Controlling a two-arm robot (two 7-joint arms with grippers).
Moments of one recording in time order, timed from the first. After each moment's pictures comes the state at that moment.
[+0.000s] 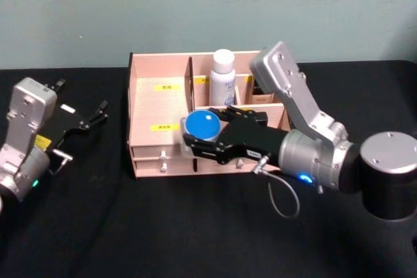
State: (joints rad) left arm -0.20 0.60 0.45 -1.41 -0.25 -0.12 0.03; right arm 0.22 0.40 -0.48 -1.79 0.28 0.48 0.41
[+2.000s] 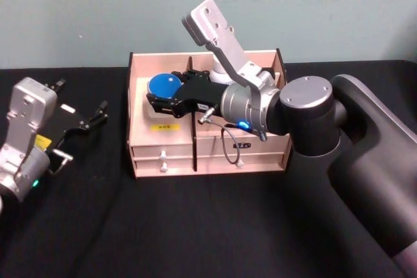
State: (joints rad) left arm -0.20 0.60 0.45 -1.41 -0.25 -0.12 0.03; right arm 0.53 0.16 -0.57 -1.39 0.17 0.48 0.39
